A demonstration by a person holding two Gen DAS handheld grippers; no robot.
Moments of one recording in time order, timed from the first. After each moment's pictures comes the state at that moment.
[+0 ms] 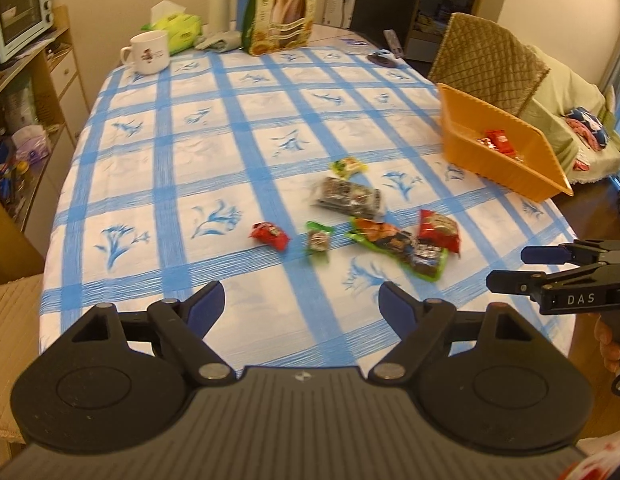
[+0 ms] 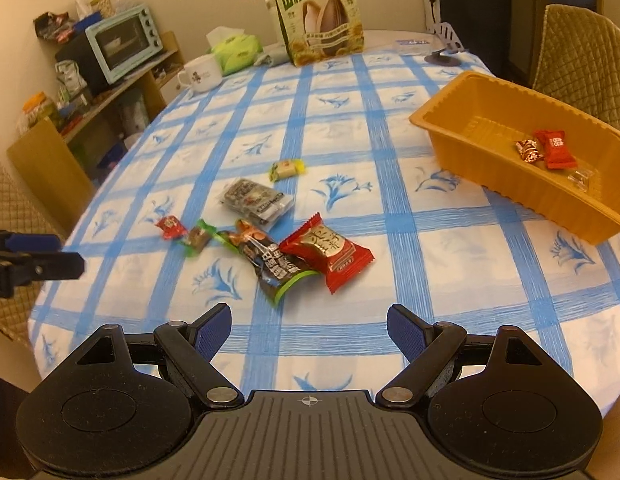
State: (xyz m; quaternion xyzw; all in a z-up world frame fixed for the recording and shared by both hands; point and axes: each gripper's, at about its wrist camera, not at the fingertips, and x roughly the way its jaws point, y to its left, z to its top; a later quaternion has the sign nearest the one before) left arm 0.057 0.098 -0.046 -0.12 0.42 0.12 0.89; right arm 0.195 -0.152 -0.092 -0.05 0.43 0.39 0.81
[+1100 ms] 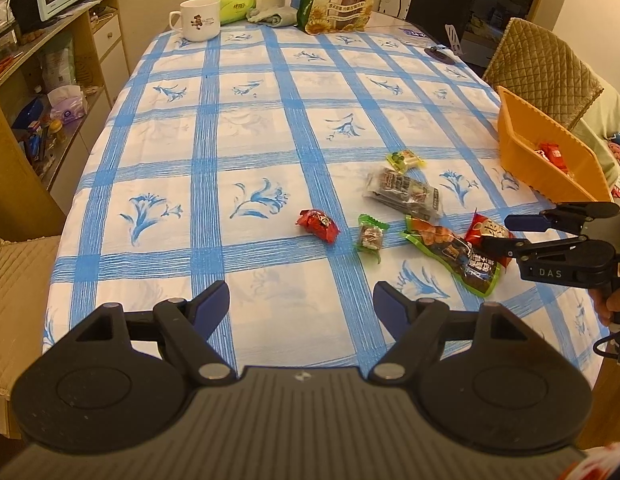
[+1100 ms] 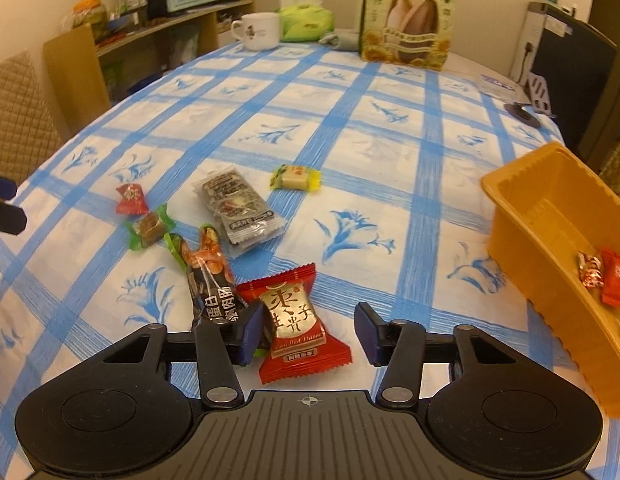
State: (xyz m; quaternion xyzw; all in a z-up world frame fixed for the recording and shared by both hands) left arm 0.068 0.119 -0.068 -0.15 0.44 0.18 0.87; right arm 0.263 -0.088 -0.134 -0.20 0.37 0.47 0.78
